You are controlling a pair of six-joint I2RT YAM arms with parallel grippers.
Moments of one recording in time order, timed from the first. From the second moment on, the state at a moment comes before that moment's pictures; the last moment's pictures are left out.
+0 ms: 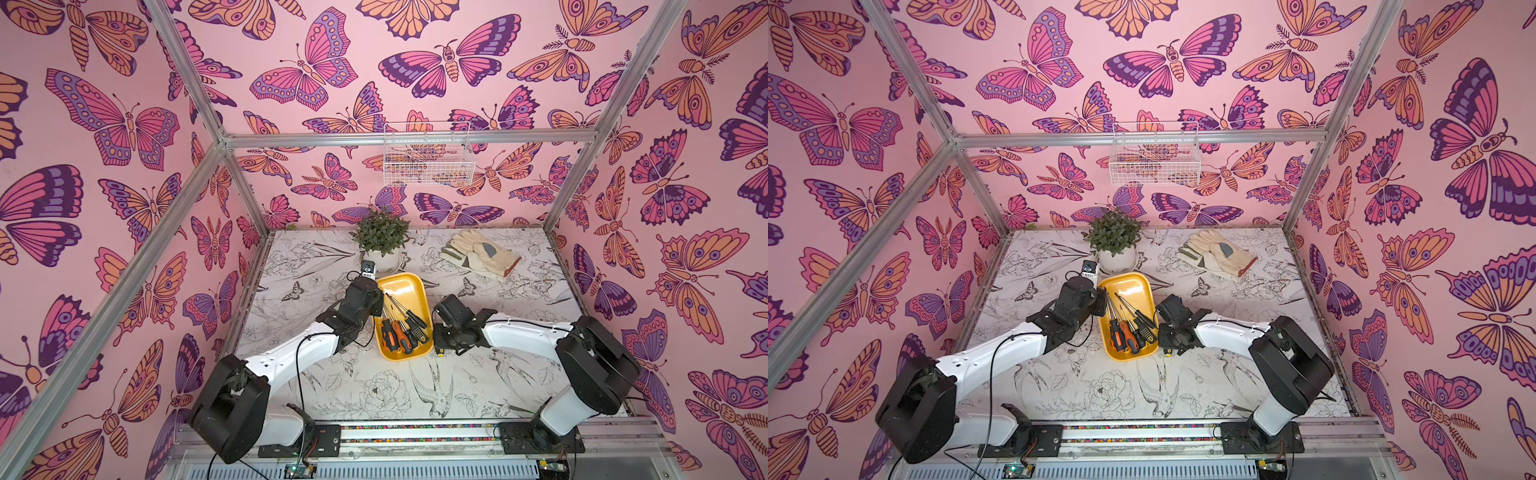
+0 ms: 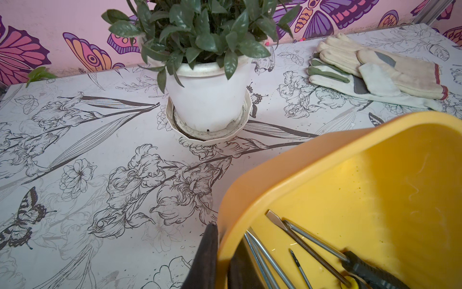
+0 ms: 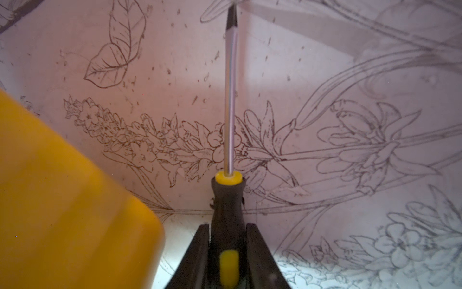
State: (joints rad) left arm -0.59 1.36 0.78 0.00 -0.32 -0.20; right arm 0.80 1.62 0.85 -0.37 -0.01 0.71
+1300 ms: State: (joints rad) left arm -0.59 1.35 0.77 0.01 -0.32 -0.21; right arm 0.87 1.38 0.87 -0.51 0.09 0.67
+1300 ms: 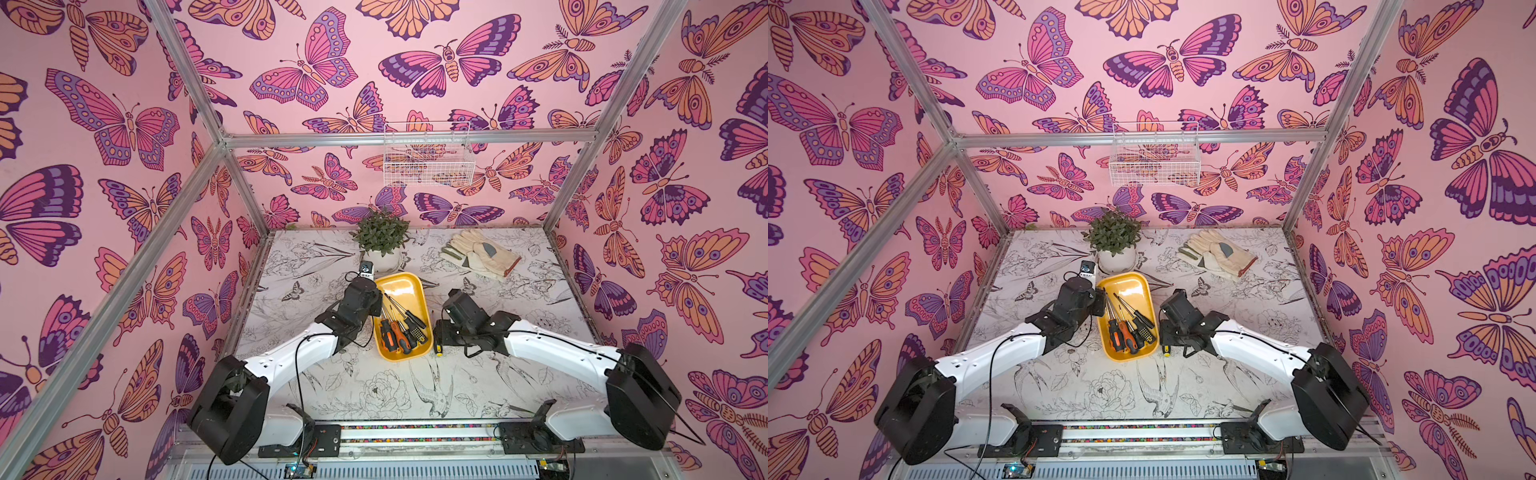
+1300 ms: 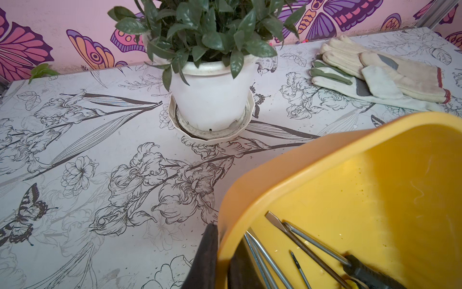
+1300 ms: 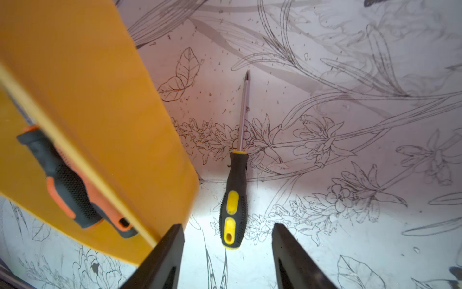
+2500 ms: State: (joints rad) left arm -0.59 1.34 0.77 0.00 -0.31 -0.22; right arm 1.08 1.75 1.25 -0.58 0.12 0.51
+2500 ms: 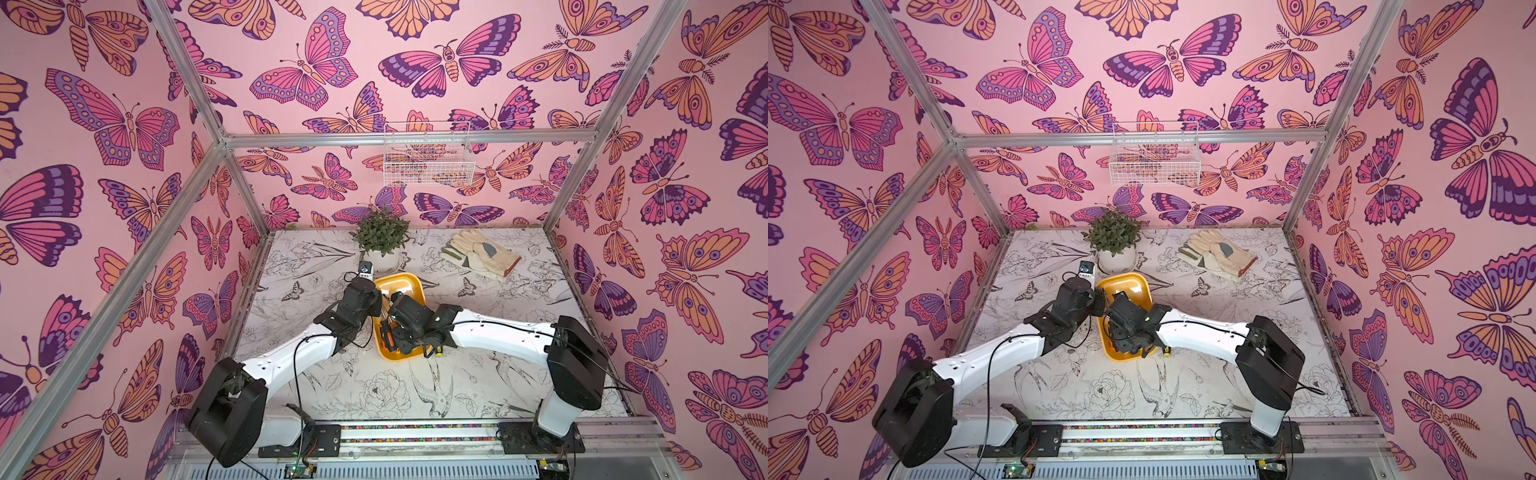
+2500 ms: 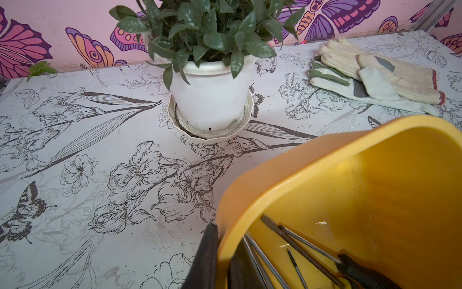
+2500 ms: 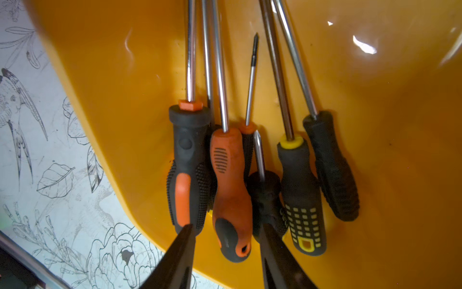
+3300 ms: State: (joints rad) left arm -0.58 1.34 0.76 0.00 -0.30 -0.24; right arm 1.04 1.86 1.32 -0.54 0.08 0.51
